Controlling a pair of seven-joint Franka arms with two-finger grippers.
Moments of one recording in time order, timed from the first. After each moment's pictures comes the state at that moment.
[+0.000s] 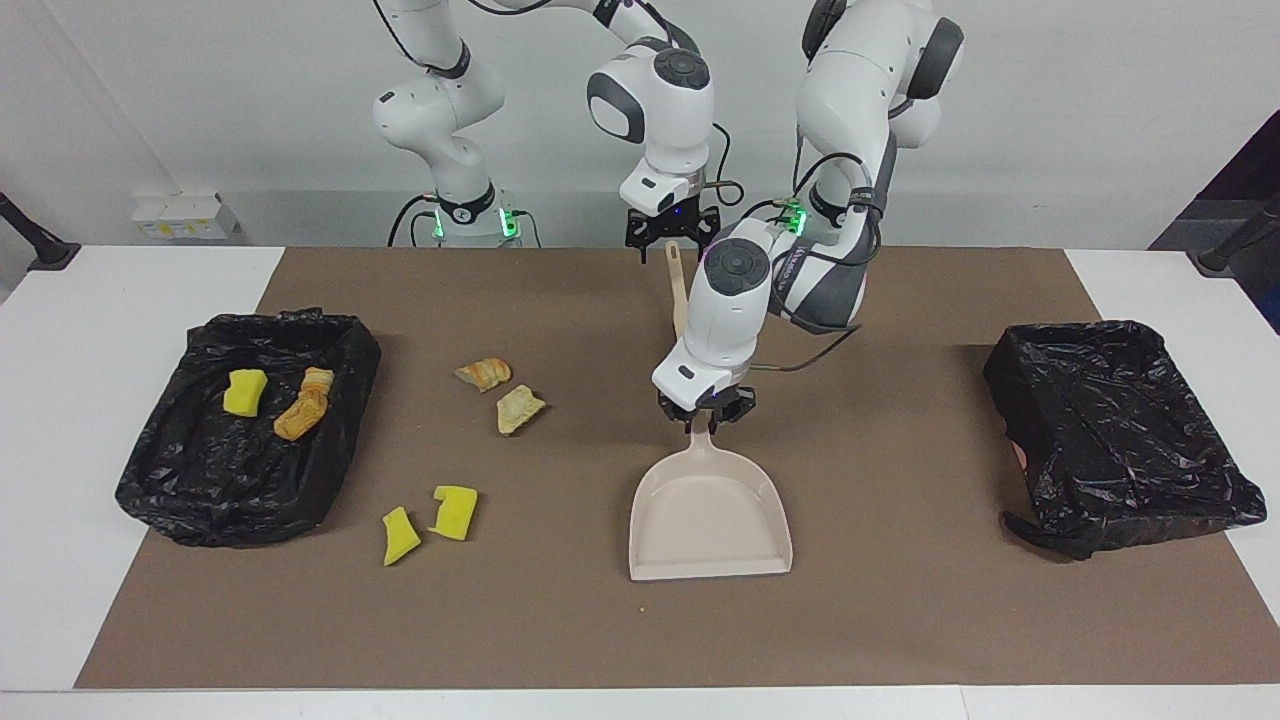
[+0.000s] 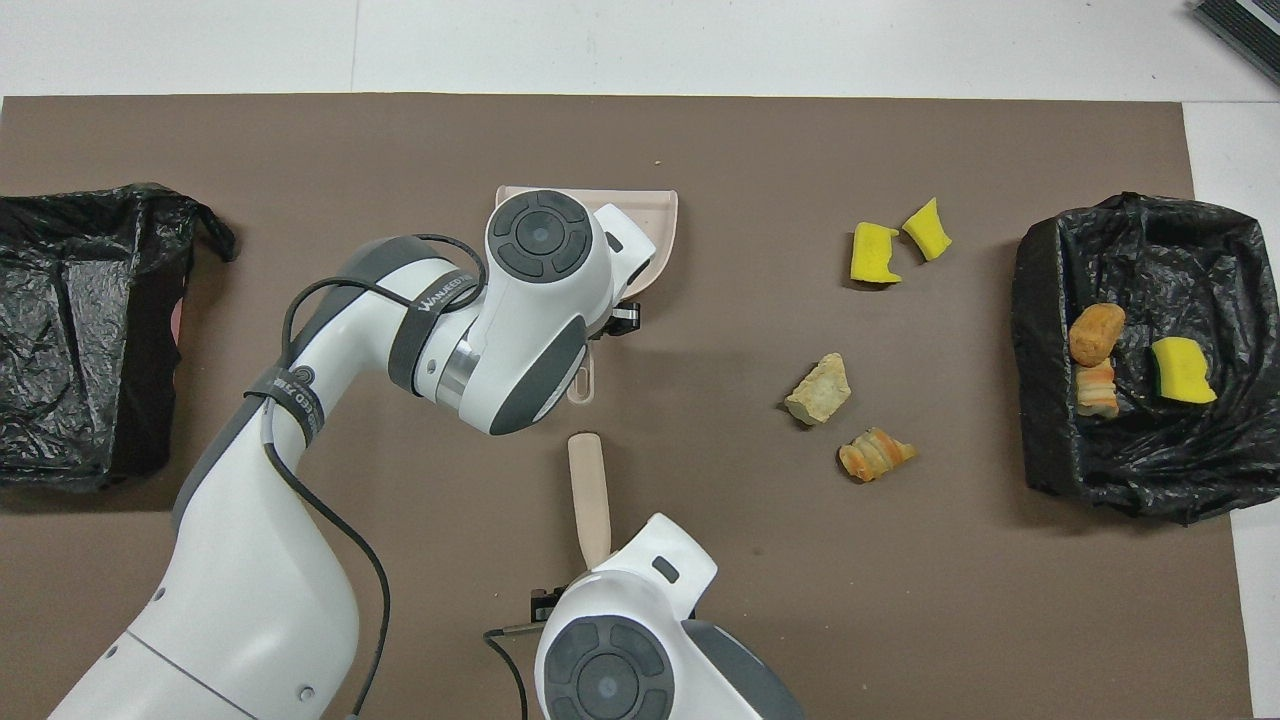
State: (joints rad) left arm -0.49 0.51 -0.11 -1.52 0.08 2.07 -0.51; right arm 0.69 -0.01 0.20 -2.12 0.04 2.09 0.83
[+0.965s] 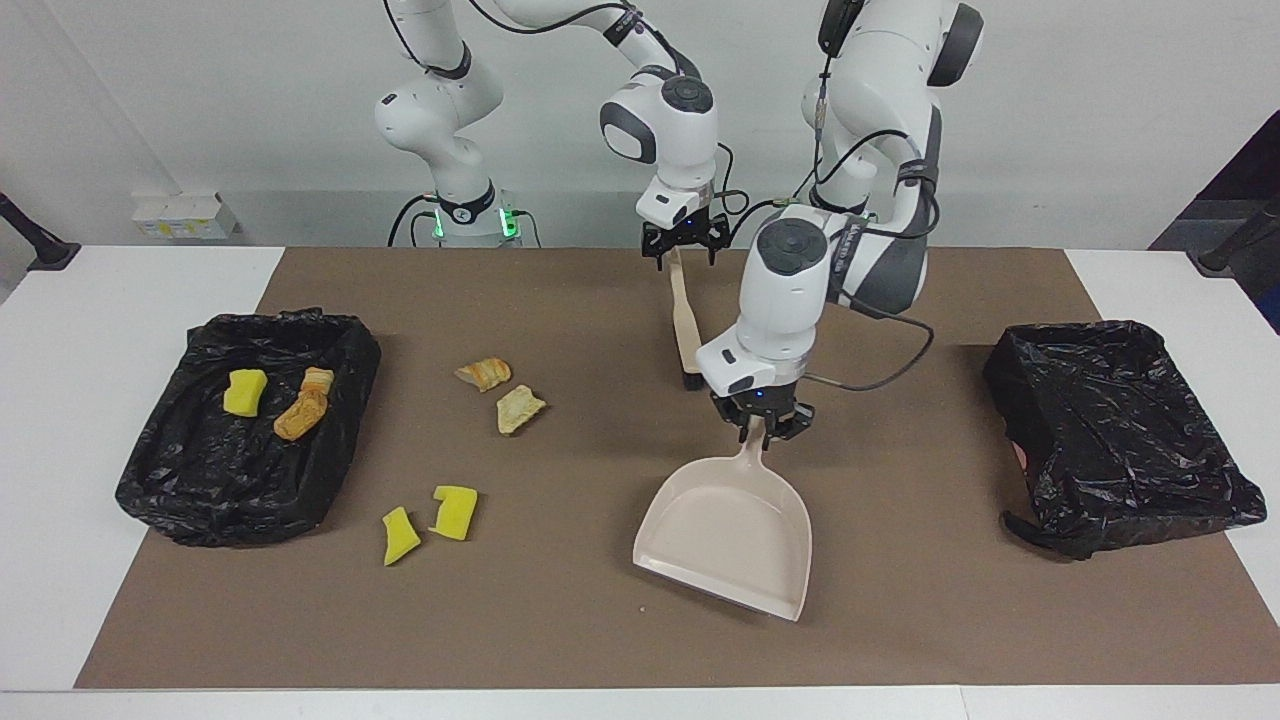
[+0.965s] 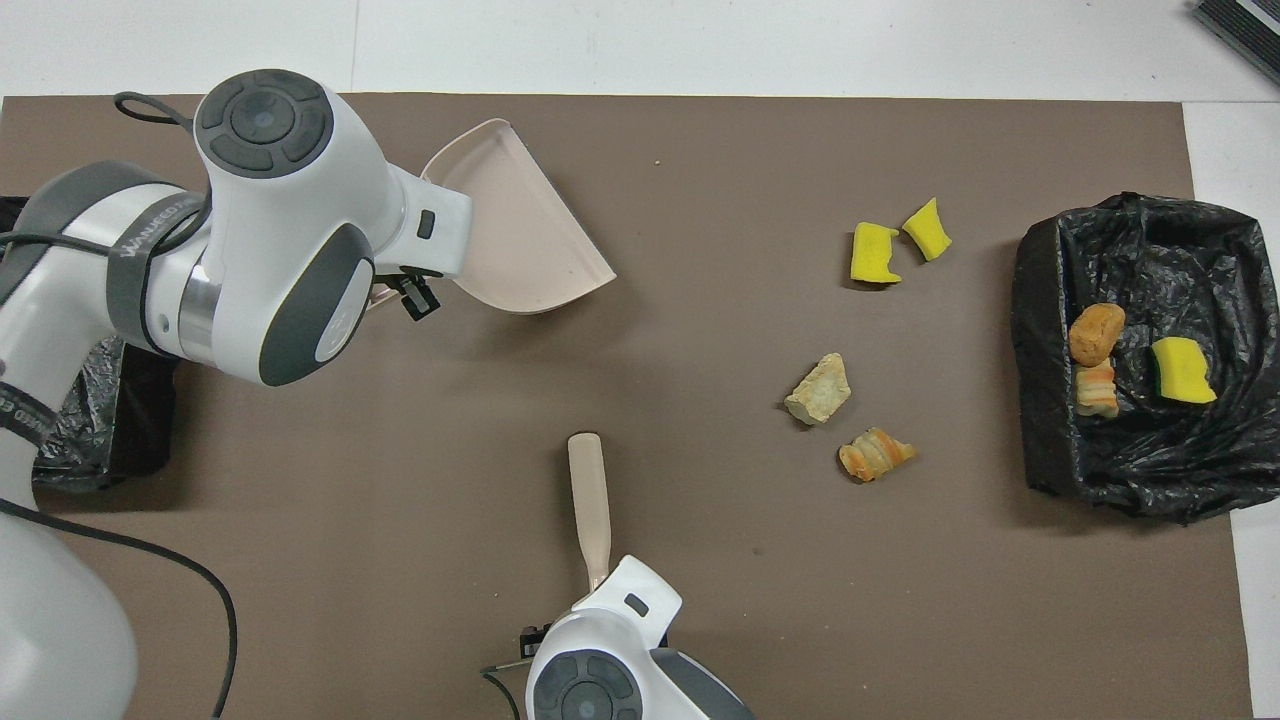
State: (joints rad) left arm -0.28 0.35 -0.10 -1.52 0.14 1.88 0.67; right arm 0.76 0.06 0.20 -2.24 0.08 2.29 0.83
